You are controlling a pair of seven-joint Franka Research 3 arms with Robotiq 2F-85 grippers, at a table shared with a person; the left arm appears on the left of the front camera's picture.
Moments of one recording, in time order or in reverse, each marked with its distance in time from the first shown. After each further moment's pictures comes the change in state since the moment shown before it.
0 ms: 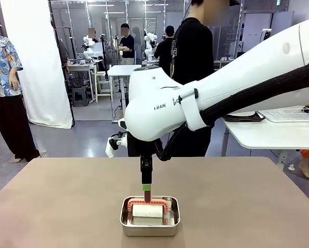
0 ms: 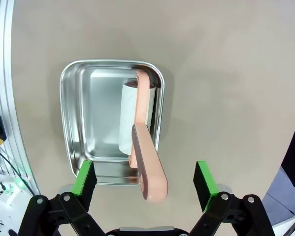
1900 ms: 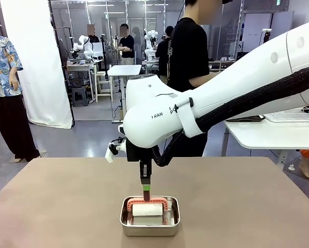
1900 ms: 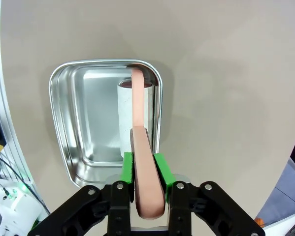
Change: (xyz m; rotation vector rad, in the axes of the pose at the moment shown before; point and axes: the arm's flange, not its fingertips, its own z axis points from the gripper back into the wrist) left arm 0.000 0.000 0.000 0.000 0.000 0.000; right arm 0.005 -0.003 -0.013 -0.001 0.021 -0.044
